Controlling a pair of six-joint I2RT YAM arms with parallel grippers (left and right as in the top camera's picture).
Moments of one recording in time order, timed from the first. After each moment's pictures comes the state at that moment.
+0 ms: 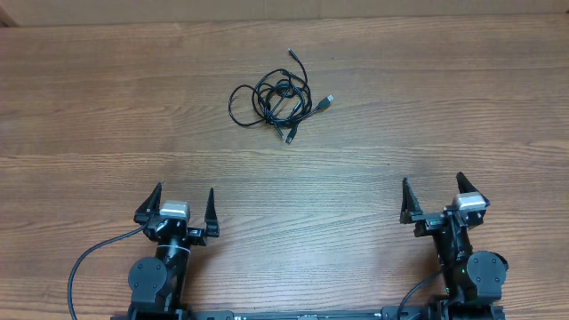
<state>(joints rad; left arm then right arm) -0.08 0.02 0.01 -0.08 0.01 0.04 -0.02 0.01 0.02 -0.02 -0.13 -0.01</state>
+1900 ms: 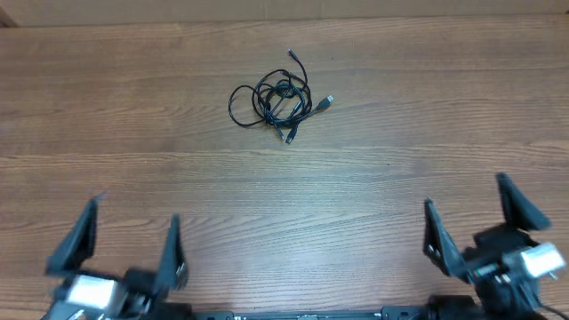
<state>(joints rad) -0.08 0.12 0.83 -0.43 0.12 -0.01 -0.02 0.03 0.53 -0.05 -0.35 0.10</state>
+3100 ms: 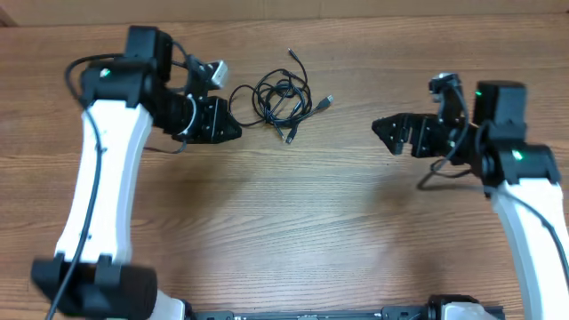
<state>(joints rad) -0.08 1.71 1.75 -1.43 0.65 0.04 -0.02 1.32 1.15 -0.75 -0.58 0.10</state>
